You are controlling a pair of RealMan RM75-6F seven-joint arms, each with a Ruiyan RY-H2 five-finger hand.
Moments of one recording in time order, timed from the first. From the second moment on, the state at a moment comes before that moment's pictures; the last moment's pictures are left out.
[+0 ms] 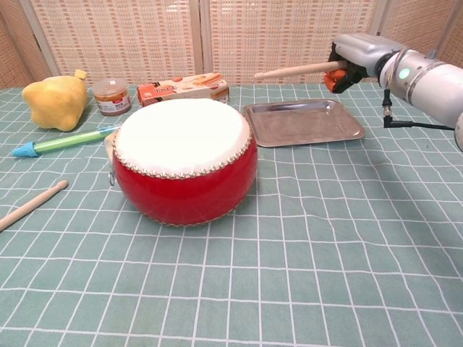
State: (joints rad) left arm -0.02 -1.16 -0.01 -1.46 1.54 1.56 -0.01; right arm 0.95 -1.75 0.30 -0.76 -1.07 0.82 -0.07
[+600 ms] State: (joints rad) left arm 0.00 -1.15 -0.01 -1.47 1.52 1.57 -0.01; right arm 1.10 -2.00 0.31 -0.24 -1.15 0.53 0.23
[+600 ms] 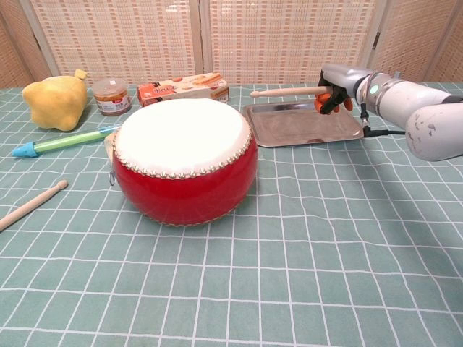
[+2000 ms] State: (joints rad) left arm -0.01 -1.15 -0.02 -1.44 1.52 1.56 -0.03; right arm 1.06 -1.91 0.31 -0.30 -1.23 0.64 0.35
